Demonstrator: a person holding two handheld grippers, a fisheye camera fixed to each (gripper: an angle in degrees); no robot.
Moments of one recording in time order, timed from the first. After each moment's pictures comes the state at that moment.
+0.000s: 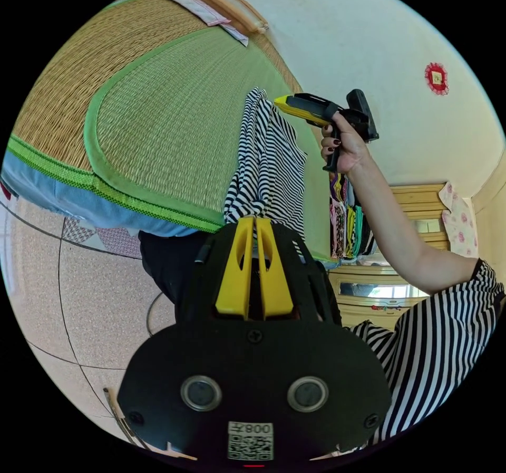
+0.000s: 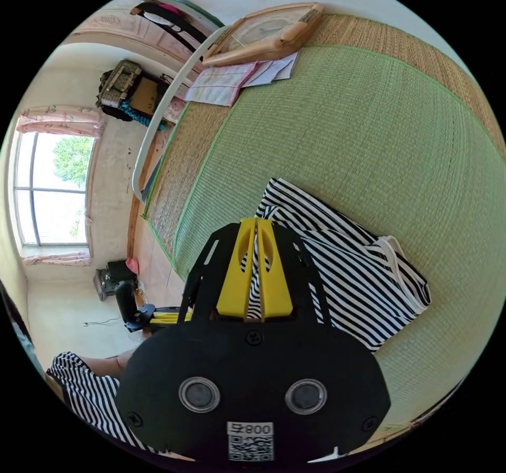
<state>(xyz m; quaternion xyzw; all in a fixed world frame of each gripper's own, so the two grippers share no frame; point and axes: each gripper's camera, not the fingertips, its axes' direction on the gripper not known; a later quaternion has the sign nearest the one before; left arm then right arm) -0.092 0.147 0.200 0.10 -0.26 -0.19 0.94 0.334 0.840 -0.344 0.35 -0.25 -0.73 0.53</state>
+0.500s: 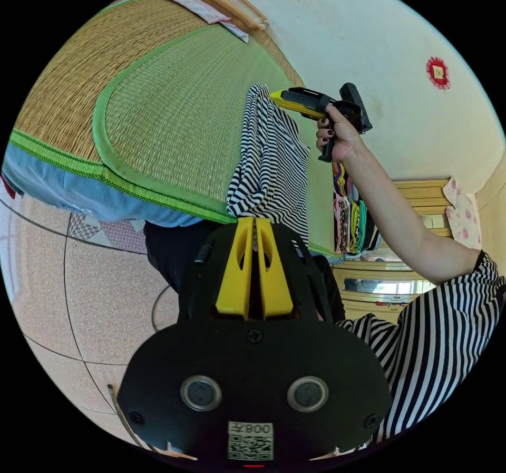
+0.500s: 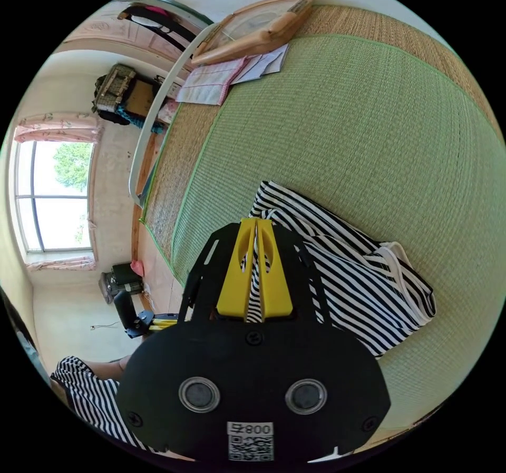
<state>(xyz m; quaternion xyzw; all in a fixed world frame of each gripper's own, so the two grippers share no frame) -0.052 0.154 0.175 0.09 -0.27 -0.18 0.94 0.342 0.821 -0.324 0.32 -0.29 -0.74 0.51</state>
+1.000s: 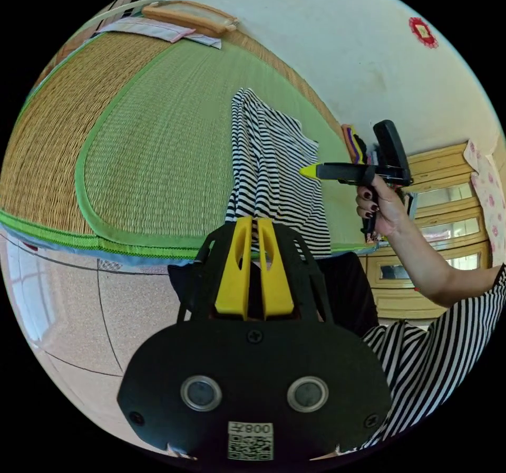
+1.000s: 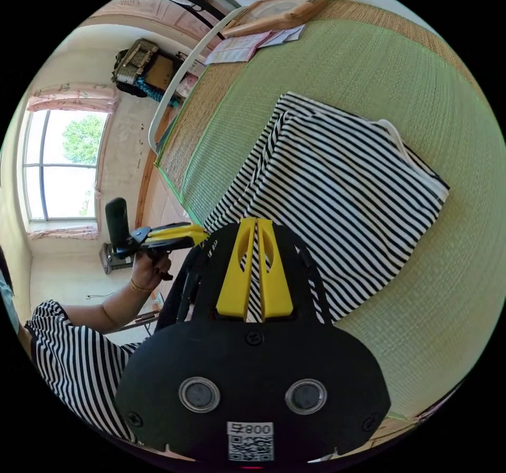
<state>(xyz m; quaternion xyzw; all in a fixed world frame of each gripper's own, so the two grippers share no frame) -0.007 0.113 0.172 0.03 -0.37 -0.13 0.92 0.412 0.778 -0.183 0.30 -0.22 -0.78 0.50</state>
